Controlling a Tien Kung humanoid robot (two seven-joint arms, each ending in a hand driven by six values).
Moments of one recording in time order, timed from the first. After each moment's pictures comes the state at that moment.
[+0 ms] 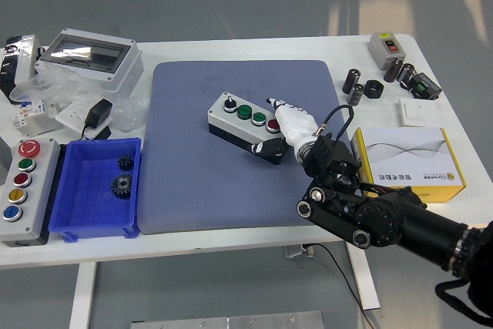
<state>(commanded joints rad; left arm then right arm) 0.02 0.15 -1.54 -0.18 1.74 -0.01 0.32 0.73 -0.09 0.42 1.02 -1.65 -0.35 -0.55</state>
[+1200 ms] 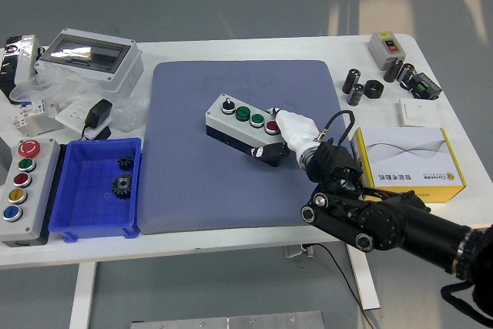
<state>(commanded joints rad) 0.02 0.15 -1.51 -0.18 1.72 -0.01 0.30 0.72 -0.13 0.41 1.04 -1.60 -0.36 -0.43</state>
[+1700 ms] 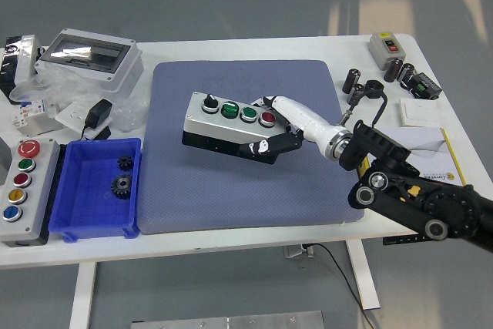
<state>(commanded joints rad) 0.02 0.15 -1.52 -0.18 1.72 0.00 0.30 0.74 -0.44 0.41 1.39 -1.38 -0.23 -0.09</state>
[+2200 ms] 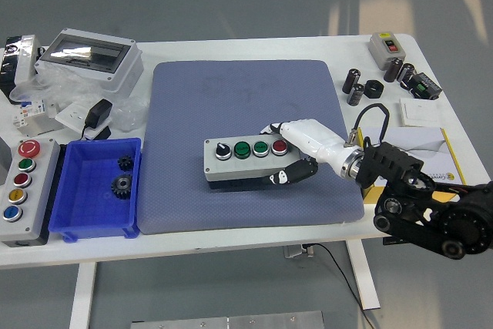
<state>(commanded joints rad) 0.01 0.15 -1.53 -0.18 1.74 0.00 0.30 0.76 -0.47 0.23 1.29 -1.63 -0.28 -0.07</state>
